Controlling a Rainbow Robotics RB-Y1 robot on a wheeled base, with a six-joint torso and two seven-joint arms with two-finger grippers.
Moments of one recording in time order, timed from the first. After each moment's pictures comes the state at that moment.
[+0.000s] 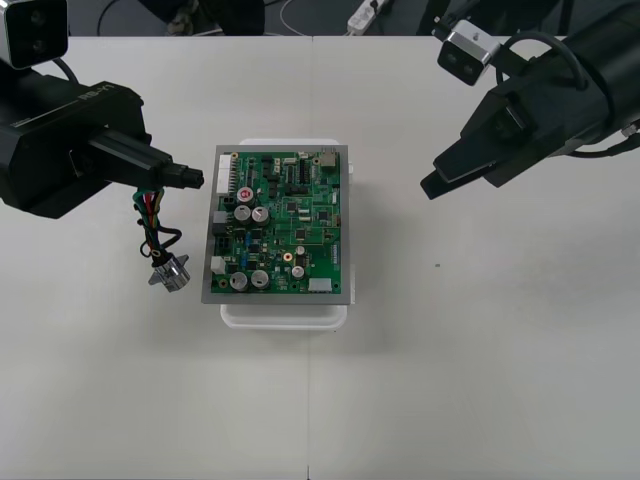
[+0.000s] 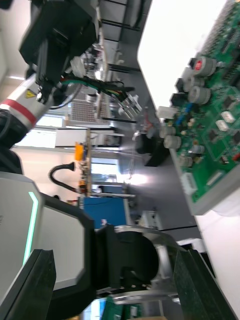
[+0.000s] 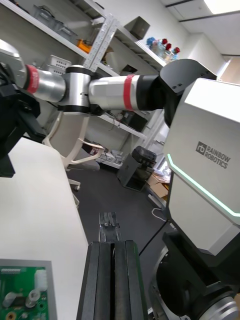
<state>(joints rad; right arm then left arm) -0.99 -0.99 0.63 -1.39 0.68 -1.57 -1.31 -0.68 1.07 -0.41 -1.56 -0.42 -1.53 0.40</state>
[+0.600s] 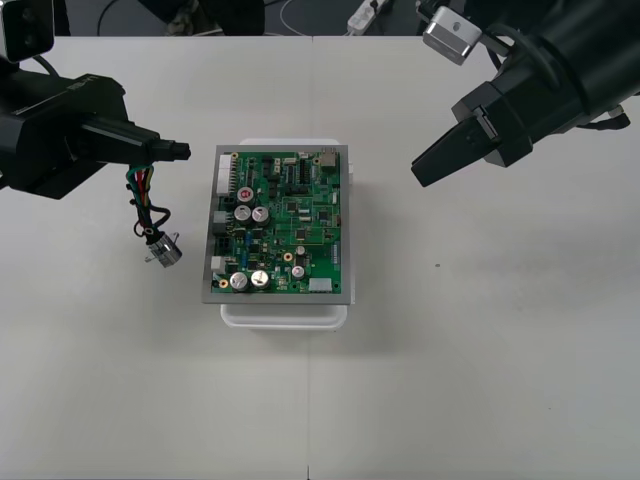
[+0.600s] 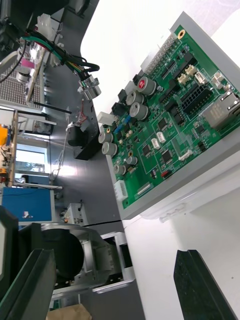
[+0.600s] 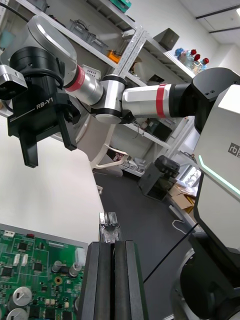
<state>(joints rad) -0.99 -0.91 0.46 -1.49 1.05 -1.57 -1.31 -0.68 1.07 -0.41 -1.43 -0.43 -1.53 0.34</state>
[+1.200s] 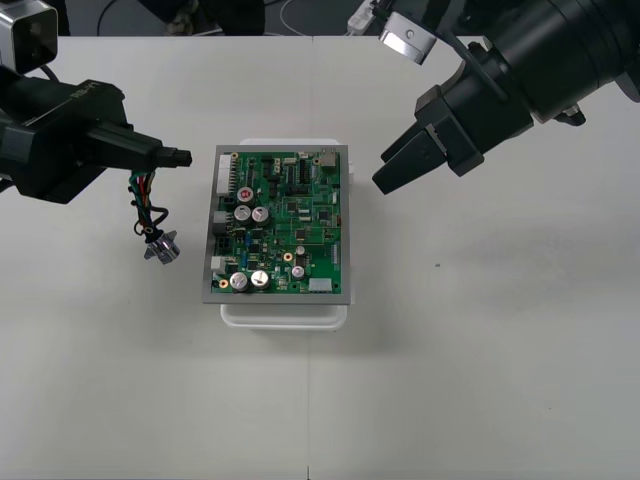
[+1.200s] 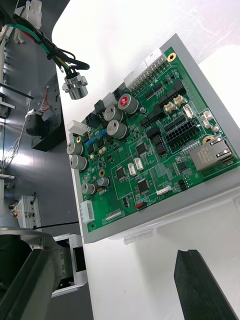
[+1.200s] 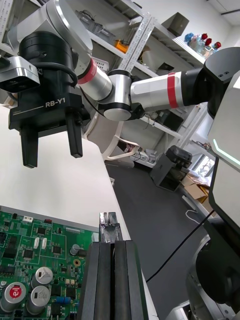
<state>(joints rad) -0.99 -0.79 0.38 -1.59 1.31 -1.57 -1.31 -0.68 1.07 -0.41 -1.40 -0.47 -1.53 0.30</state>
